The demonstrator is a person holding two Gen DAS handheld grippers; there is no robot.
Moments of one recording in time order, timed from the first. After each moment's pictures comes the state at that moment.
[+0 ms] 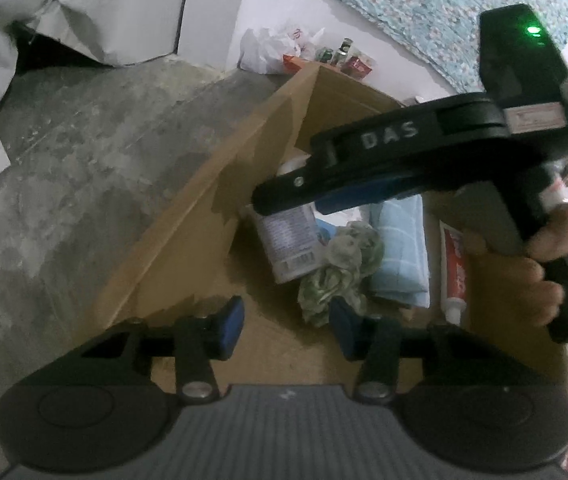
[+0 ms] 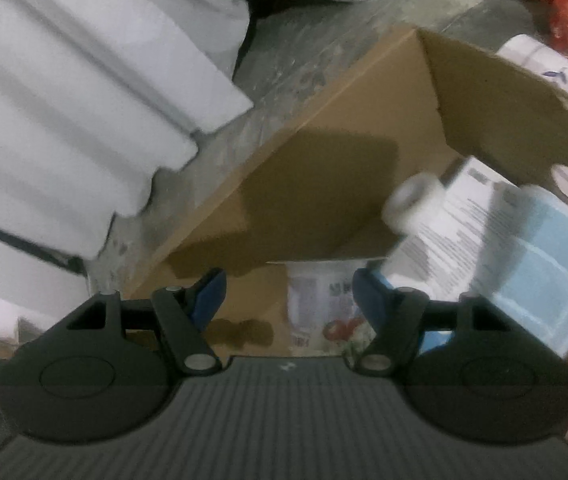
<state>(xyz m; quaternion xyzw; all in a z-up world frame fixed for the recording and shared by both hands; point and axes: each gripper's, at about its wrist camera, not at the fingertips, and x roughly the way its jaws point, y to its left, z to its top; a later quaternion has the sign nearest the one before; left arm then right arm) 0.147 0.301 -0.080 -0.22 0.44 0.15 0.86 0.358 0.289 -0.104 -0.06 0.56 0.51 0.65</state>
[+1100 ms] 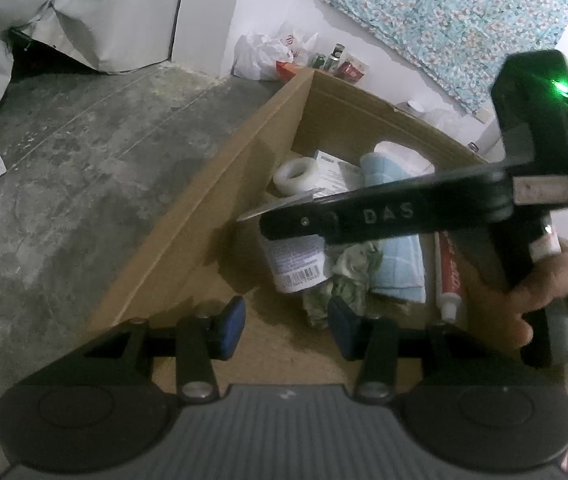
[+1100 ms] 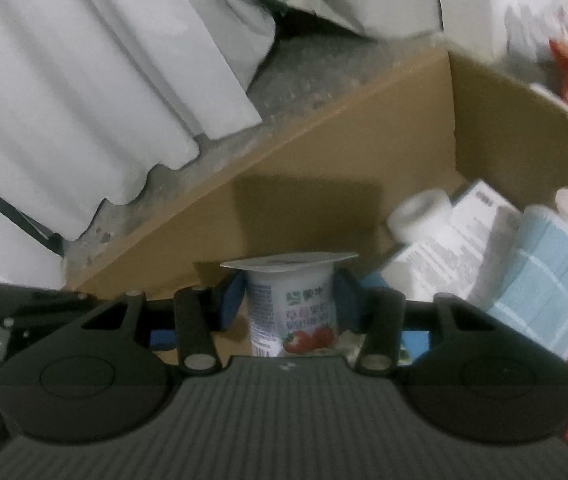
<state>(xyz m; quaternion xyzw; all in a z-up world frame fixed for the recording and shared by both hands) 0.137 0.303 -0.077 -0.23 0.43 0.14 0.86 0.335 0.261 -0.097 -0.10 0.47 0.55 0.69</state>
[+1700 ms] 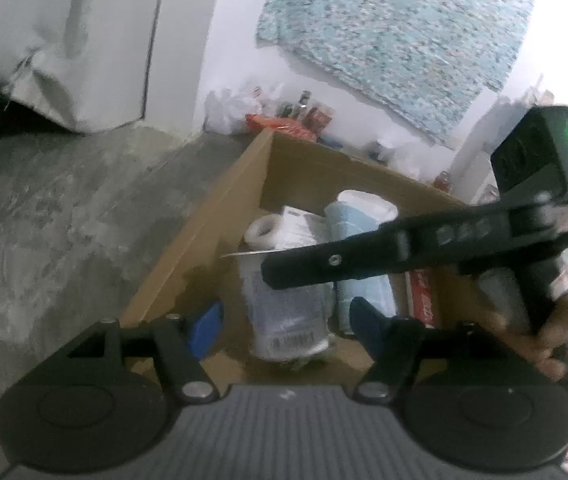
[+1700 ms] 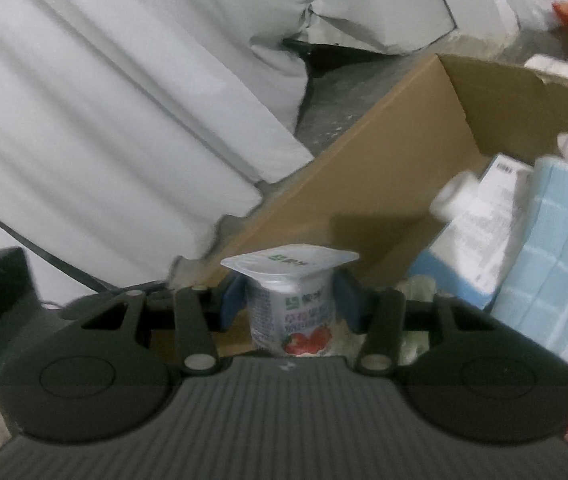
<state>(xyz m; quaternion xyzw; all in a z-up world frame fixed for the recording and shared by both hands) 0.133 0.288 -0.057 -0.19 0.36 0.13 0.90 0.324 0.217 -0.086 0.07 0.50 0.58 0.65</state>
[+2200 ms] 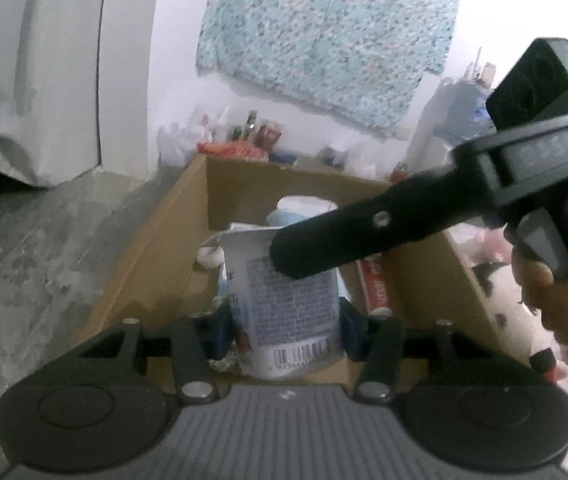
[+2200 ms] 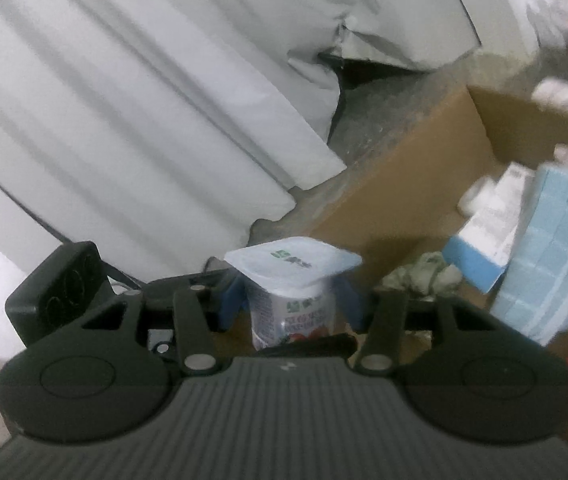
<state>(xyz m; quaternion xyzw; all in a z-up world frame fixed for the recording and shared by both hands) 0.125 0.245 -0.043 -0.11 0.34 0.06 0.93 0.286 0.171 -0.026 0.06 0.46 0.61 0.64</state>
